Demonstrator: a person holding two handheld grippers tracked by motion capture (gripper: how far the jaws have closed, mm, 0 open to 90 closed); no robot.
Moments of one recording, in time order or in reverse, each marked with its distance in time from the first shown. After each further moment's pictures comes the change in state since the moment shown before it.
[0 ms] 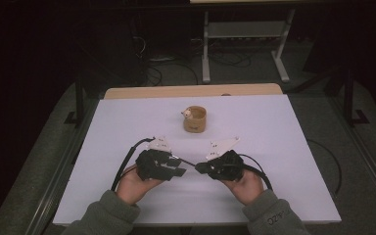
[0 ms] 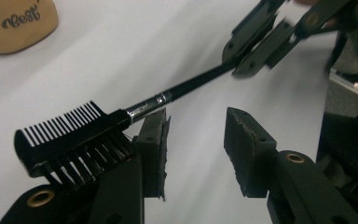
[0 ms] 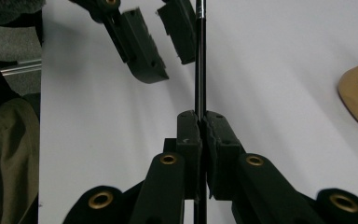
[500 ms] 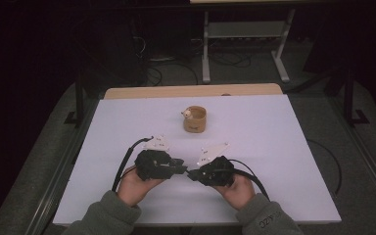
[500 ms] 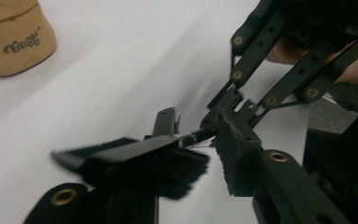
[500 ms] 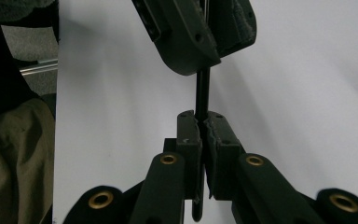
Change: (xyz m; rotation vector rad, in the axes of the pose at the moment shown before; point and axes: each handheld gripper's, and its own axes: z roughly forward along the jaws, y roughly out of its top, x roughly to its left) left arm -0.006 0.002 -0.005 -0.067 -0.028 0.009; right arm 0.010 -0.001 0.024 0.013 0.059 -0.011
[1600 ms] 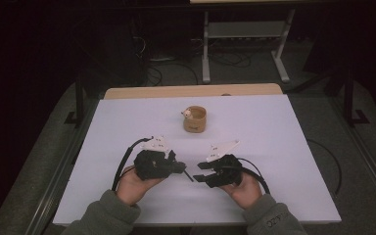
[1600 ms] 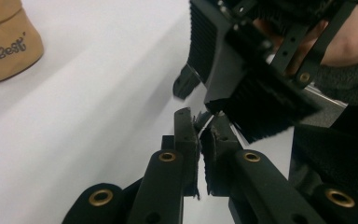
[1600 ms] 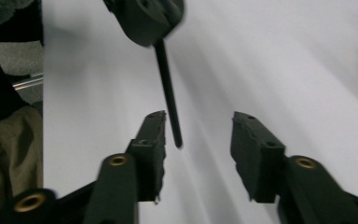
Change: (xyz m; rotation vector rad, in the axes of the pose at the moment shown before) left arm 0.001 0.000 -0.004 0.006 -0.026 0.026; right arm -0.011 -0.015 -0.014 -0.023 -0.030 0.107
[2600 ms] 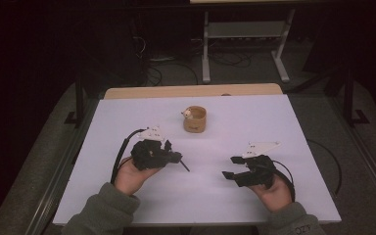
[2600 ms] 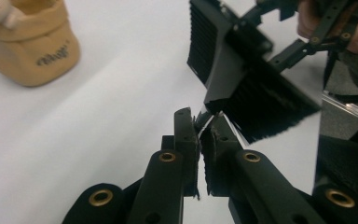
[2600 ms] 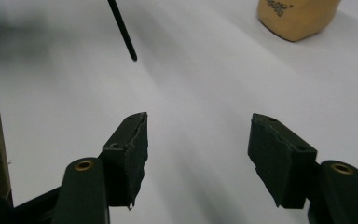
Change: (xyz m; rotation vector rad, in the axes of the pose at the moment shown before) left arm 0.024 0.014 -0.006 -0.015 0.051 -0.040; right arm -0.024 -0.052 -0.058 -0.051 -0.153 0.150
